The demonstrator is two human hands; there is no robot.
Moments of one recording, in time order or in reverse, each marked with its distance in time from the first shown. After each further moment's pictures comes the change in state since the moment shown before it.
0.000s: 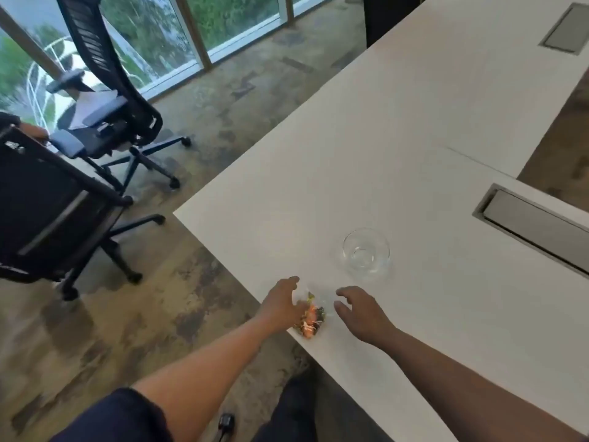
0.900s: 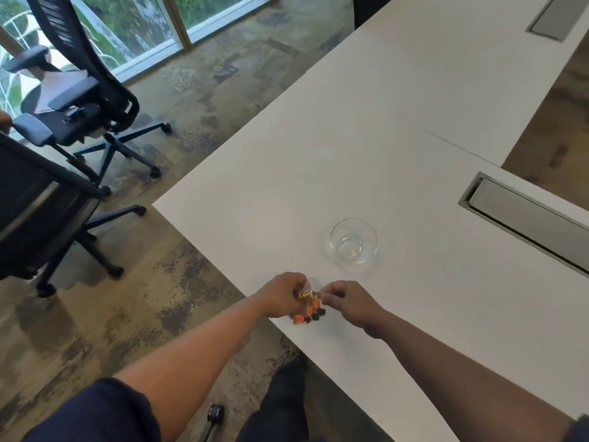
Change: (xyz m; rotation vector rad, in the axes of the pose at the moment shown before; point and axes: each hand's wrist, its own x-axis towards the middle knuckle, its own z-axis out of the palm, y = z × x) left_hand 0.009 0.037 -0.015 0.121 -0.272 0.135; right_hand 0.002 -0.004 -0.016 0.464 -0.144 0.153
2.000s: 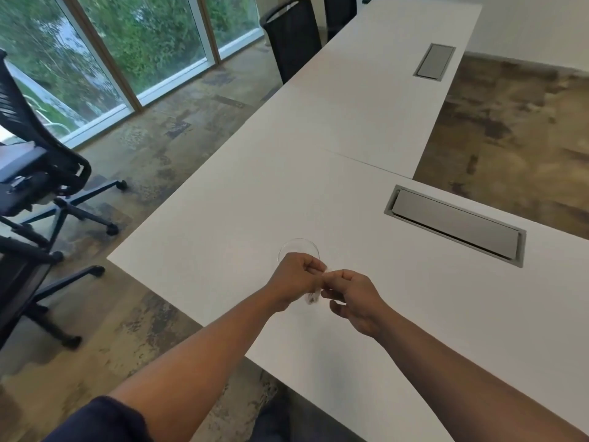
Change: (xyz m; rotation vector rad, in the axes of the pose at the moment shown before) left_hand -0.011 0.161 0.010 -0.518 0.114 0.187; right_hand -0.096 -0.025 -0.079 0.727 0.280 0.043
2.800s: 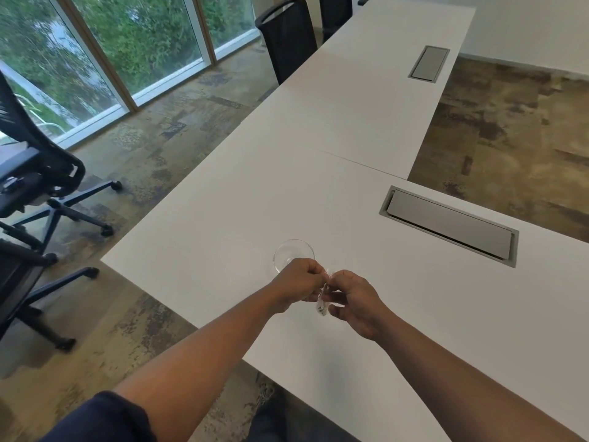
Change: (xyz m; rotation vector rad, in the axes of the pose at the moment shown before) left_hand 0.006 0.005 0.014 0.027 -0.109 -0.093; right_hand -0.002 0.001 -0.013 0.026 -0.030 -0.003
